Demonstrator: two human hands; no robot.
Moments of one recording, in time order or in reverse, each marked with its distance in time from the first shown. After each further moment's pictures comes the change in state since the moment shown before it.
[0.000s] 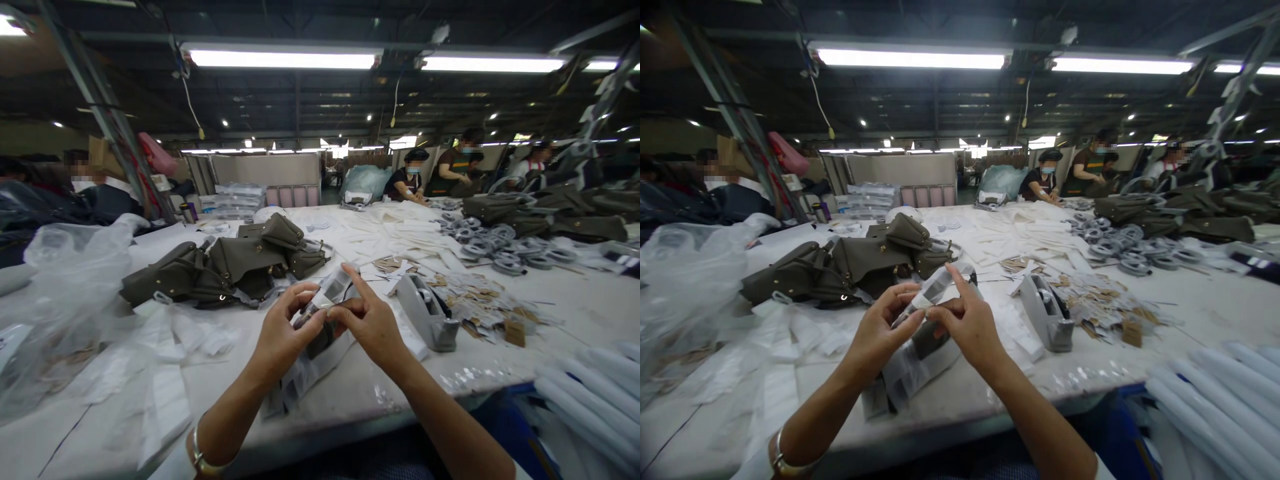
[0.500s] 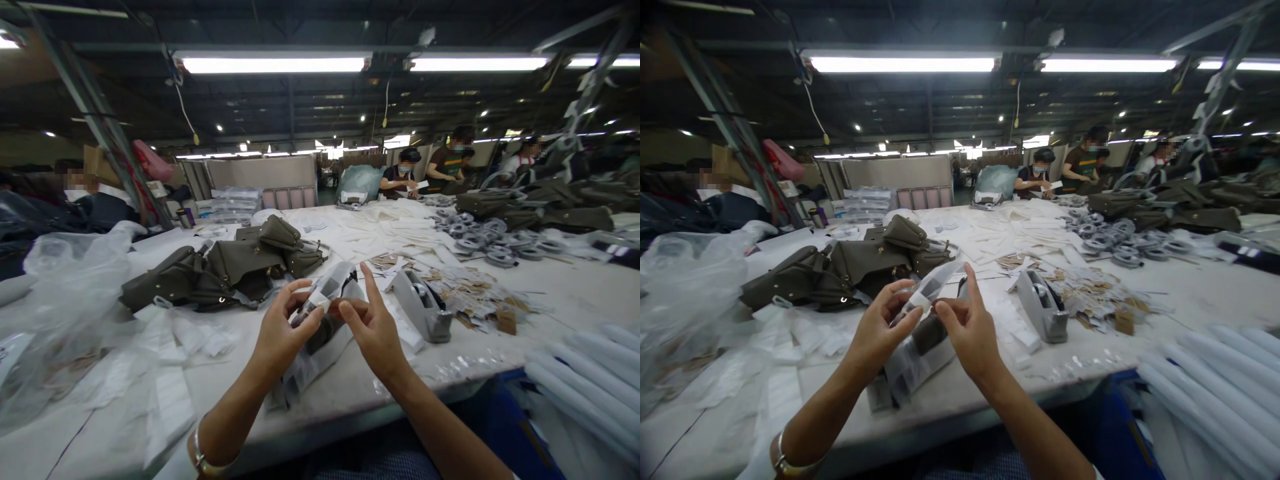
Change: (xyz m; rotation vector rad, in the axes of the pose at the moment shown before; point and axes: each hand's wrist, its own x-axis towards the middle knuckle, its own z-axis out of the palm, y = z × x) left_hand -0.007 0.004 0.006 0.017 0.027 -0.008; right_hand -0.024 0.008 0.009 0.182 0.168 -0.054
